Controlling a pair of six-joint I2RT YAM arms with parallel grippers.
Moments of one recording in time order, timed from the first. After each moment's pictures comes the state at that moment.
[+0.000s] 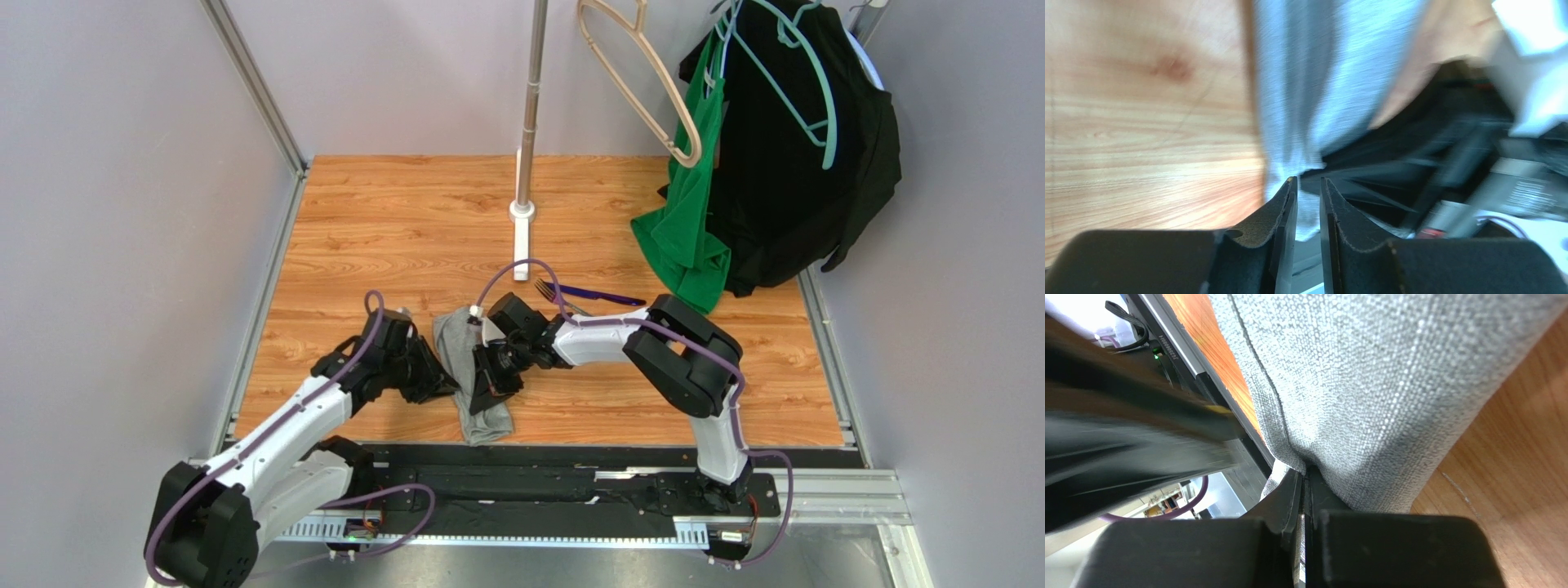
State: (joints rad) left arm -0.43 0.93 0.42 -0.49 0.26 -0.98; right arm 0.95 2.00 1.12 -0.05 -0.64 0.74
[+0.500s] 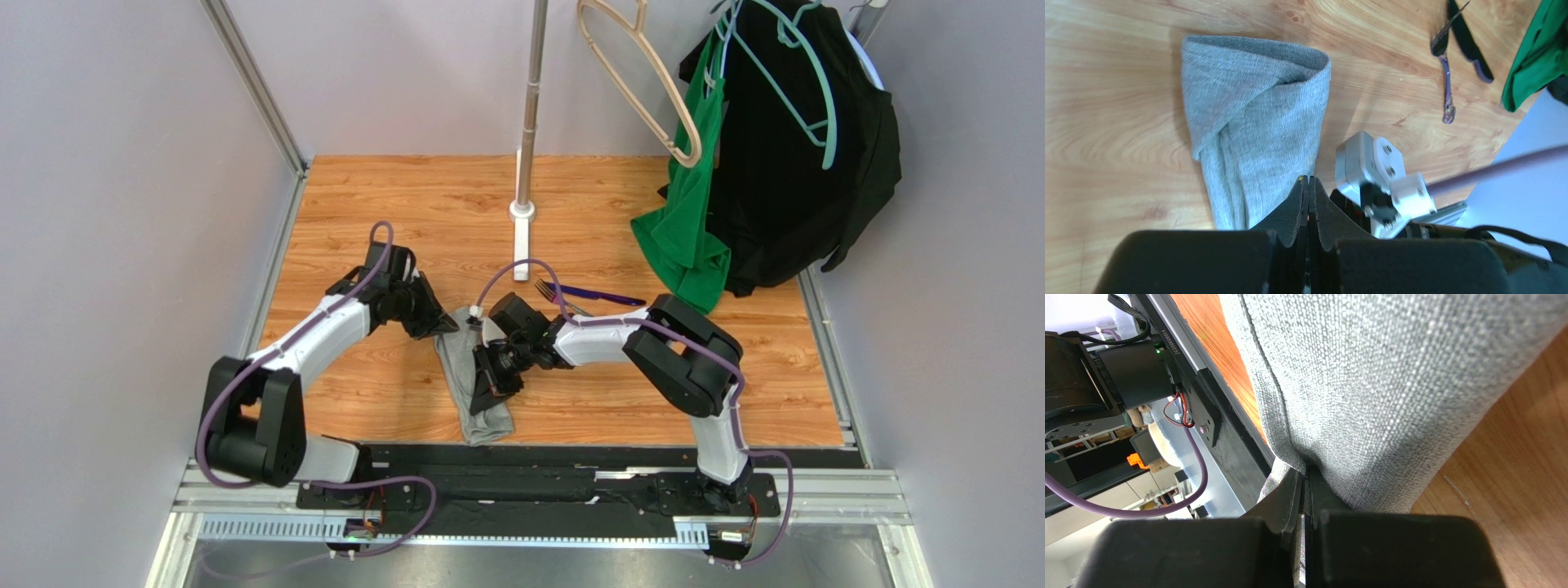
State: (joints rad) left arm -0.25 1.34 0.81 -0.45 0.32 -0.80; right arm 0.95 2.00 1.11 -0.02 -0.66 0.71
